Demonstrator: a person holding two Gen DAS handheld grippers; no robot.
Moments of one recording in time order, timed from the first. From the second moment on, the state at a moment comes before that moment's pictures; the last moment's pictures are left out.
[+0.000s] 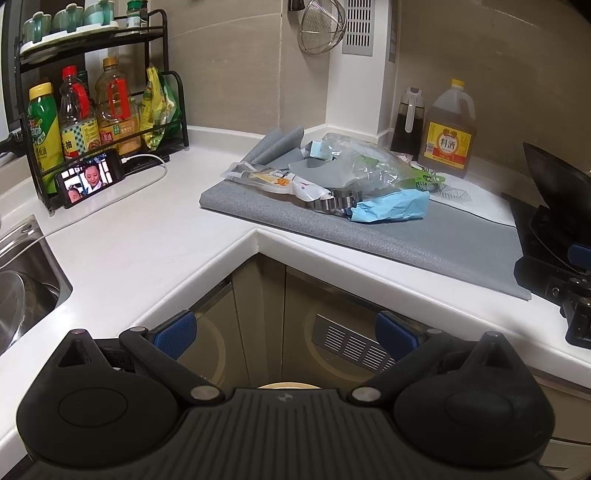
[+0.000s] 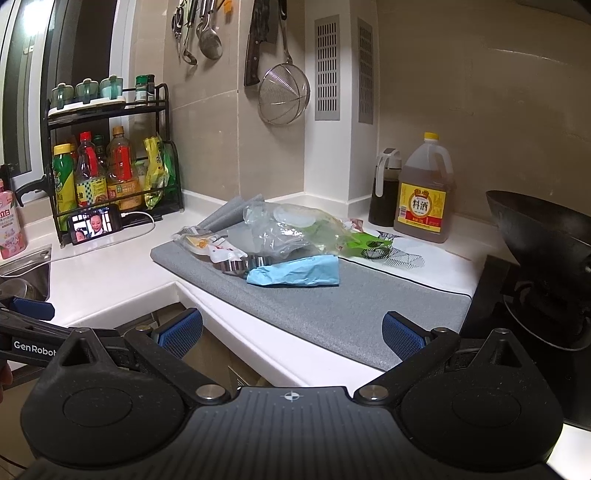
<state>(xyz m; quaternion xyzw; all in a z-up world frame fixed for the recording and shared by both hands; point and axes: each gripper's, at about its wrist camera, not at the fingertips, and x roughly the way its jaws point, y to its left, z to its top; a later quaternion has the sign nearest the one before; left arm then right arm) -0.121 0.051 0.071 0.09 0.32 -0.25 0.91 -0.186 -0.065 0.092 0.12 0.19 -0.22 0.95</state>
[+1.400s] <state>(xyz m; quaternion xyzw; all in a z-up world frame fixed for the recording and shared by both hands) -0.092 0.032 0.035 0.12 0.36 -0.23 0.90 -0.148 -0.094 0.051 0.17 0.23 -0.21 0.94</state>
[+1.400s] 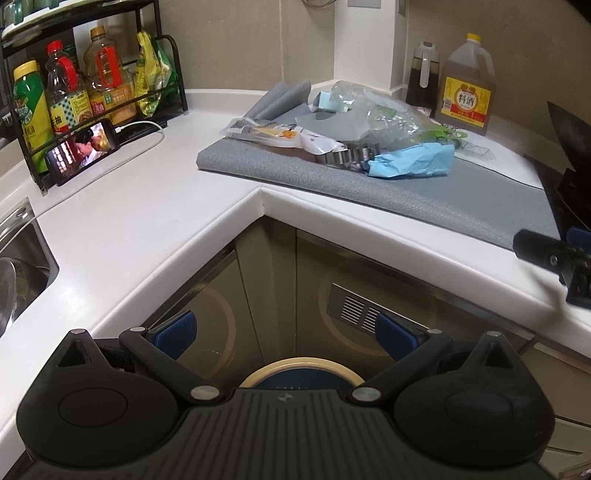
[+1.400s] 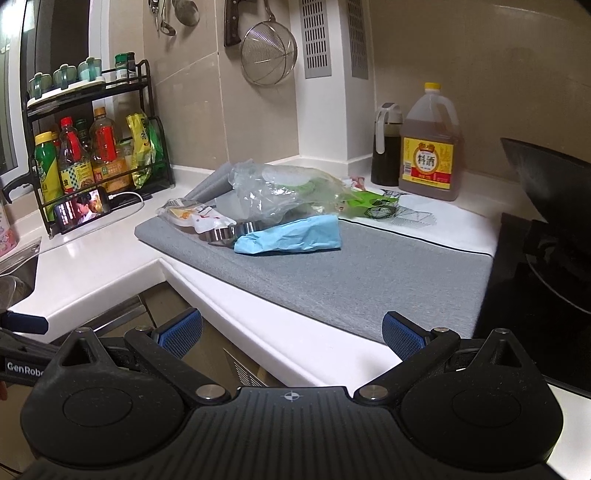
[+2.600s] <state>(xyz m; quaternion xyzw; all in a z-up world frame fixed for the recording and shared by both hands) -0.036 0.042 0.048 0.13 0.36 -0.14 0.91 0.046 -0.285 -0.010 0.53 0.11 -0.11 0.83</state>
